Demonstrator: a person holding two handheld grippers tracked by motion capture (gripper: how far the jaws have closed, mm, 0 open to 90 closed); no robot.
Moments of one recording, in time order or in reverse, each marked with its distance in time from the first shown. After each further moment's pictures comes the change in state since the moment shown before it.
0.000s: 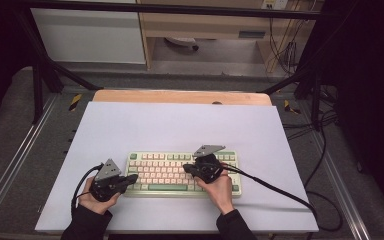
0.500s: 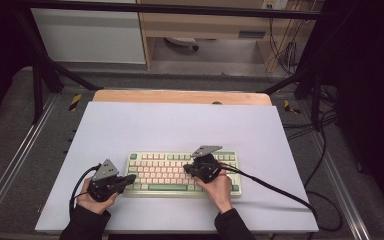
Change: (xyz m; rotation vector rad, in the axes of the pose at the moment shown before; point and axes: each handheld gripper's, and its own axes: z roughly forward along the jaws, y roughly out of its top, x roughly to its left) left arm 0.004 -0.003 -0.001 -0.001 0.001 -0.014; right arm -0.004 -0.004 0.010 0.042 -0.035 -0.009
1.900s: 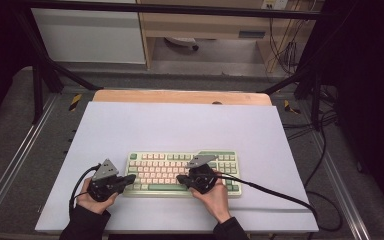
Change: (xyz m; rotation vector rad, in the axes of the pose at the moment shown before) left arm 0.001 -0.001 0.001 0.003 0.000 -0.002; right arm 0.027 -0.011 -0.002 -0.013 0.102 -0.047
